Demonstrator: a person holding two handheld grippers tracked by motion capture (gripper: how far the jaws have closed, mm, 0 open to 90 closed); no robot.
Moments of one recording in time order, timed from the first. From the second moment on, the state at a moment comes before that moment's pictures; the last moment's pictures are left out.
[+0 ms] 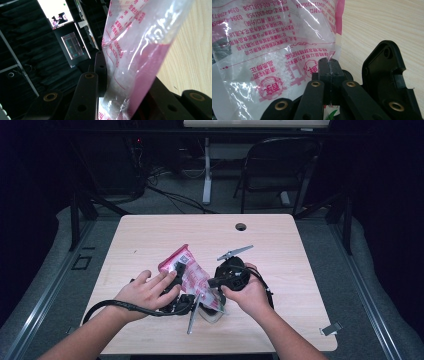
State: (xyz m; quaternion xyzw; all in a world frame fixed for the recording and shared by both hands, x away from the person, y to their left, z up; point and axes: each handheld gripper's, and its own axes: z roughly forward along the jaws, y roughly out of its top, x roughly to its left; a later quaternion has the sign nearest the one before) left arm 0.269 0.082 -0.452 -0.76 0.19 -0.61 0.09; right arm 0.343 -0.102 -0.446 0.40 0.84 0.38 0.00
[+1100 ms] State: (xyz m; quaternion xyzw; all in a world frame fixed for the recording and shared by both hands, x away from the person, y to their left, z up) left arm 0.268 0.085 -0.454 -0.77 0.17 -0.60 0.08; right arm 0.342 -0.100 -0.445 0.40 0.84 0.38 0.00
